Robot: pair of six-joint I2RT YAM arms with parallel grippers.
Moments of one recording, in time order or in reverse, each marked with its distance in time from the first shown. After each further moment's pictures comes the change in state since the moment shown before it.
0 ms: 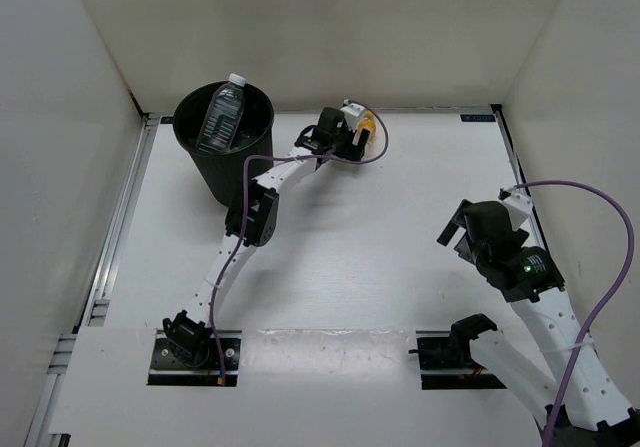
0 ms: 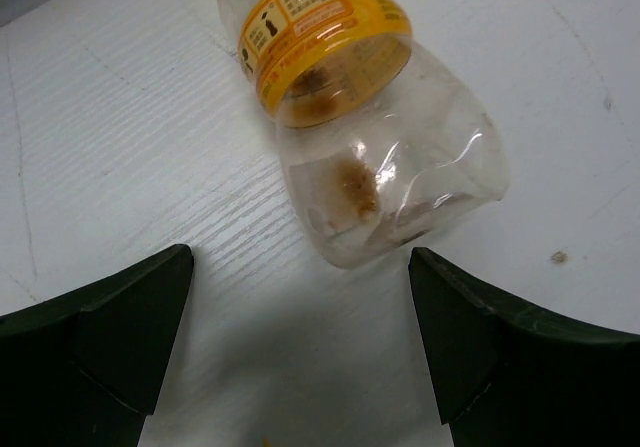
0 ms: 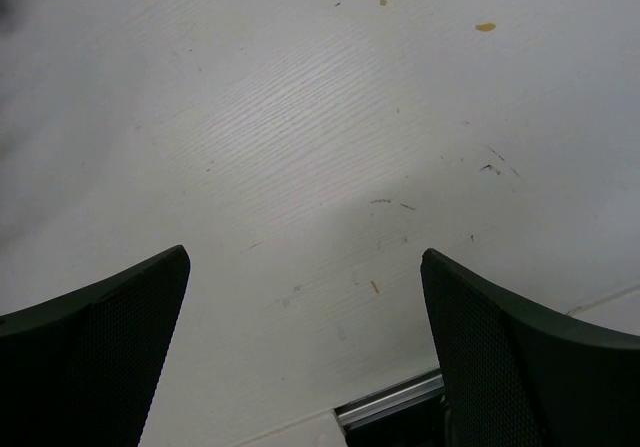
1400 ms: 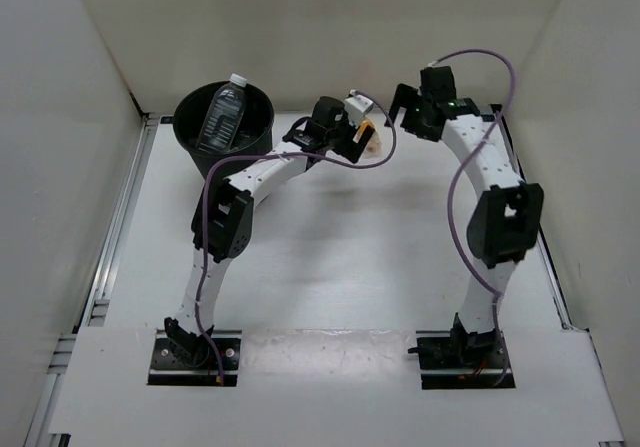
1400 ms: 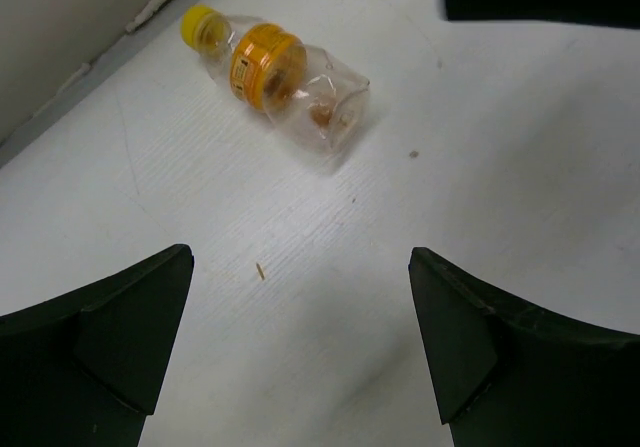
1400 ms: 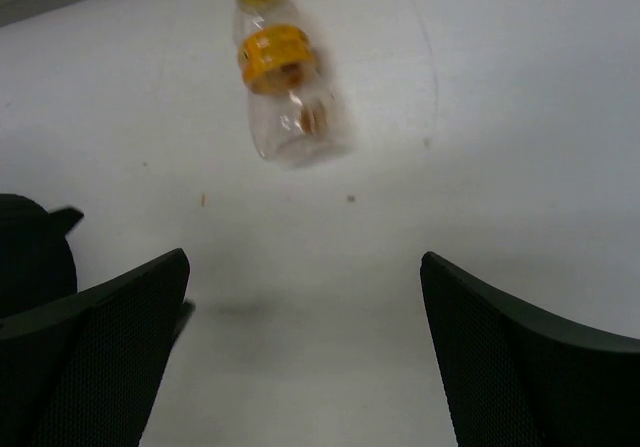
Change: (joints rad) left arm -0.064 -0.516 -0.504 0.022 -0.060 0.151; right arm -0.174 1.235 0.941 0.403 -0.482 -0.293
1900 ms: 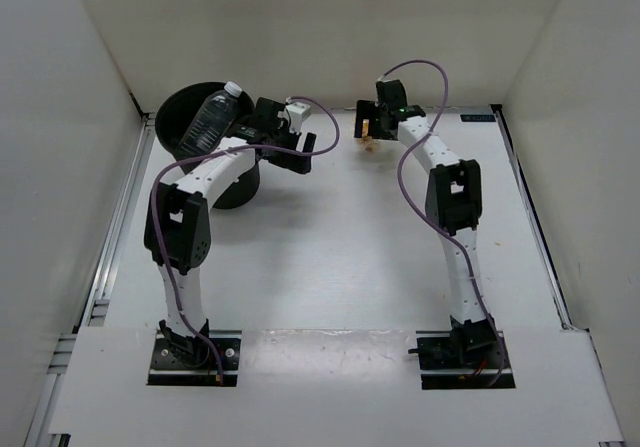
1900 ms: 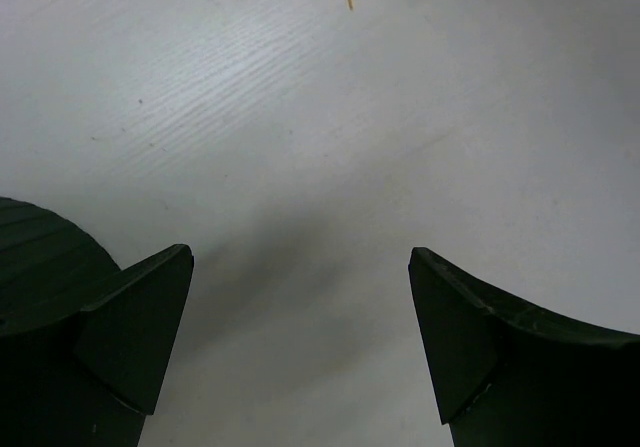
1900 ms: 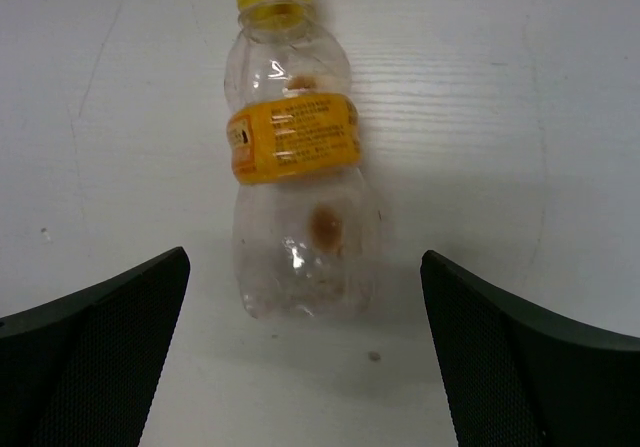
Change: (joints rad) left arm 0.212 -0.270 -0.285 -0.318 0.135 -0.122; right arm 0.080 0.503 0.375 0.091 0.014 -0.162
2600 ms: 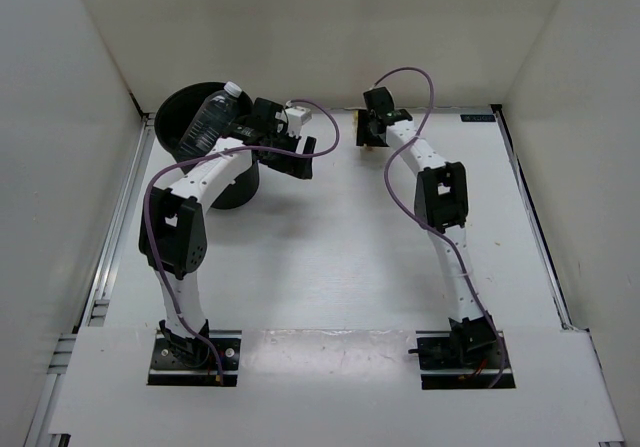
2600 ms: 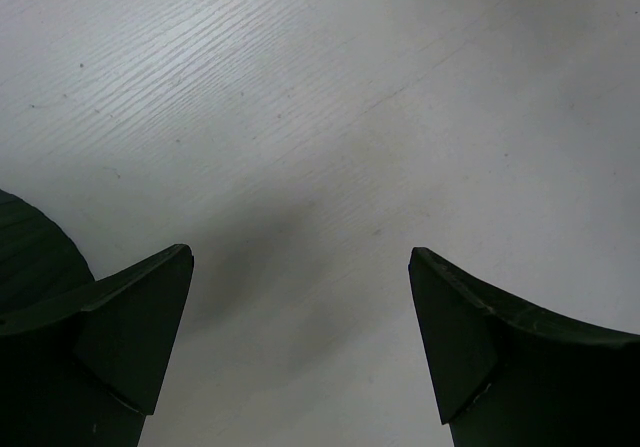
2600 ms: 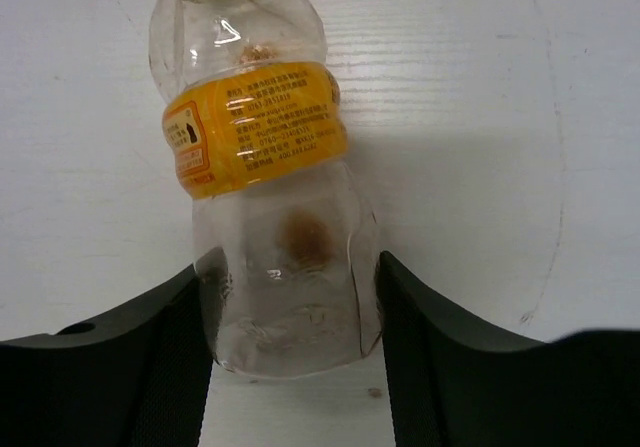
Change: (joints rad) left arm 0.002 -0.063 -0.021 -0.101 0.093 -0.008; right arm 0.045 0.151 0.158 -0.090 0.153 -0.005
